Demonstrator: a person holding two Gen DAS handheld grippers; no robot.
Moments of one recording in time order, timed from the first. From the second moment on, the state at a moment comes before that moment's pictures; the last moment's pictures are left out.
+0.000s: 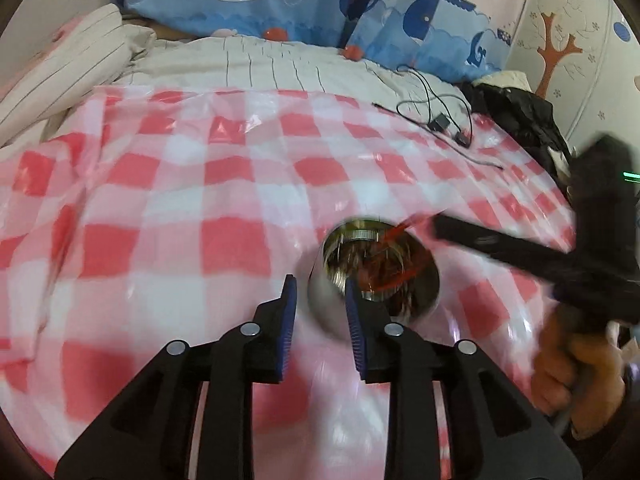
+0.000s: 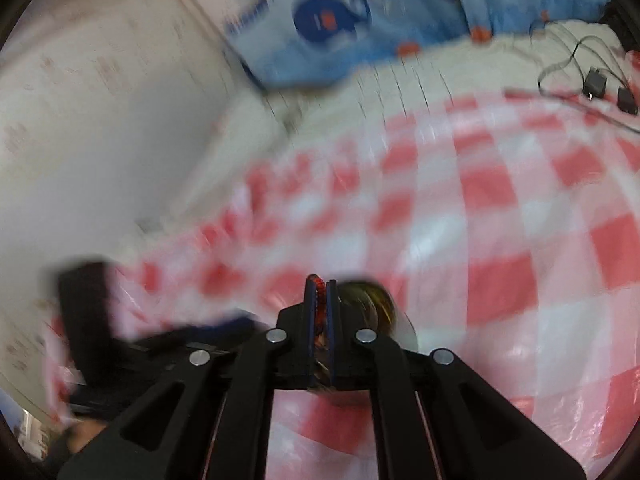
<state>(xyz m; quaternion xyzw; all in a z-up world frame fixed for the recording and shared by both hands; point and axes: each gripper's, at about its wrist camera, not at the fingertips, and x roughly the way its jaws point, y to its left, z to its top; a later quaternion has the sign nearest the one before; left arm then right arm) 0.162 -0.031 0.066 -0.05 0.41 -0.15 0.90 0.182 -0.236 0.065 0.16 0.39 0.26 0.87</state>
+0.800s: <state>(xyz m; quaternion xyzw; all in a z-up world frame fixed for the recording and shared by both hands) 0.062 -0.011 0.045 -0.10 0.43 -0.21 0.87 0.039 -0.193 0.029 -0.03 0.45 0.35 0.82</state>
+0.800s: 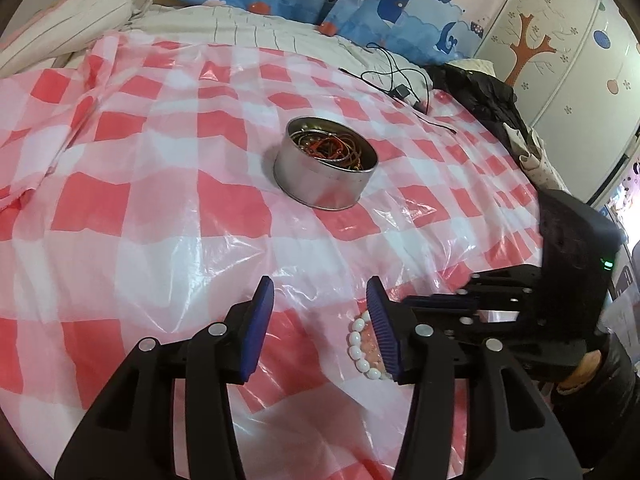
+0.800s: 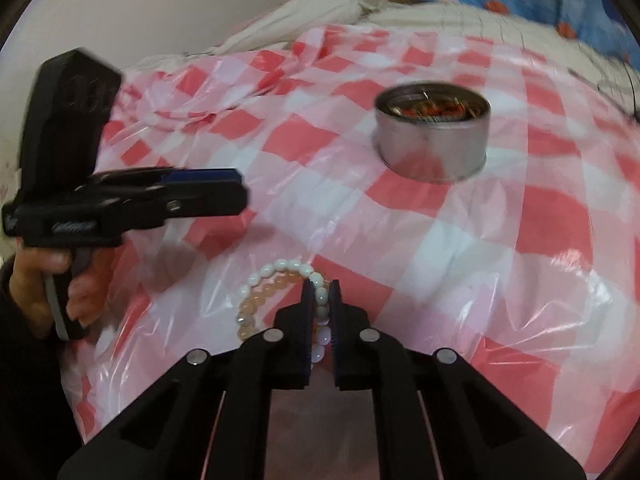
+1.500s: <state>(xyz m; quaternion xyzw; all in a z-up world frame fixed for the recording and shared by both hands) 0.046 -0.102 0.017 0.10 0.45 -0.25 0.85 0.051 -0.276 0.084 0.21 0.35 0.40 0.82</state>
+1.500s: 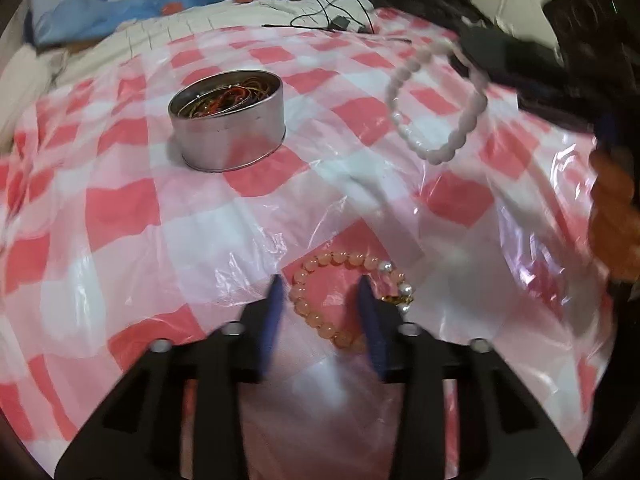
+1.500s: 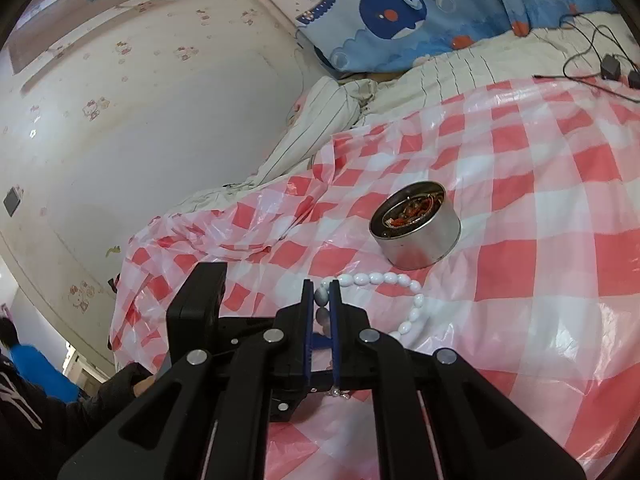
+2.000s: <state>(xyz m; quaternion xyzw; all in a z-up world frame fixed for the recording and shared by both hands) 0.066 -0.061 0.025 0.06 0.45 -0.18 0.87 0.065 -0.263 0.037 0.04 0.45 0.23 0.86</state>
